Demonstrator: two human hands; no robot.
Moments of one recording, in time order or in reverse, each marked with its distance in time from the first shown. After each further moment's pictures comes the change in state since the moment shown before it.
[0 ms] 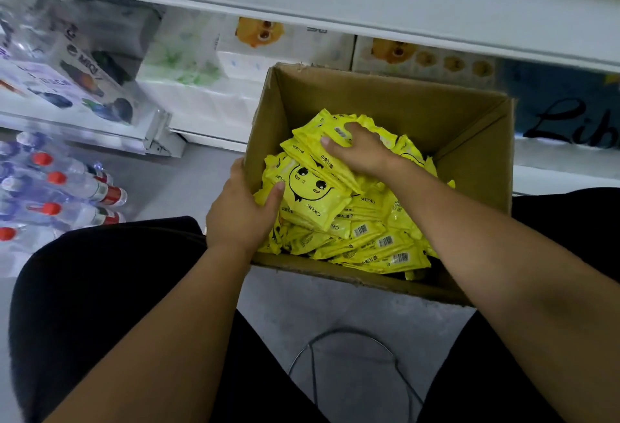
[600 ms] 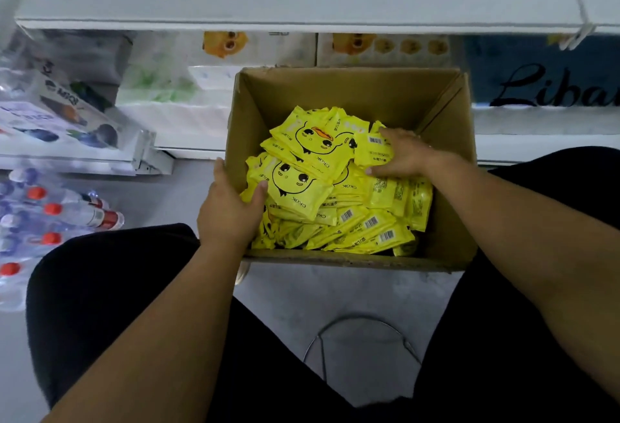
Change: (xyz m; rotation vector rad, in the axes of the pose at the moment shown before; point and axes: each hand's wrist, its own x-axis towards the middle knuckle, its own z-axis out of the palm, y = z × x) left_hand -0.003 0.011 -0.001 0.058 -0.029 -0.020; right_hand -0.040 0.102 -0.062 -0.332 -0.049 0.067
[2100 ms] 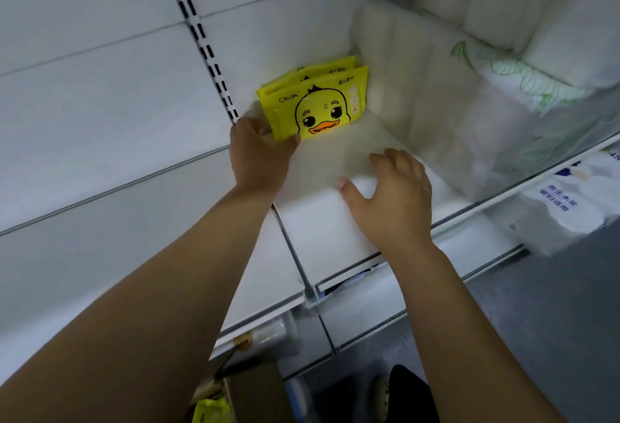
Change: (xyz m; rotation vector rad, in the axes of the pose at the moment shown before) left_hand 0.165 0.640 0.209 -0.384 -0.069 0.583; right_hand 0.020 0.268 -0.263 0.356 1.111 0.402
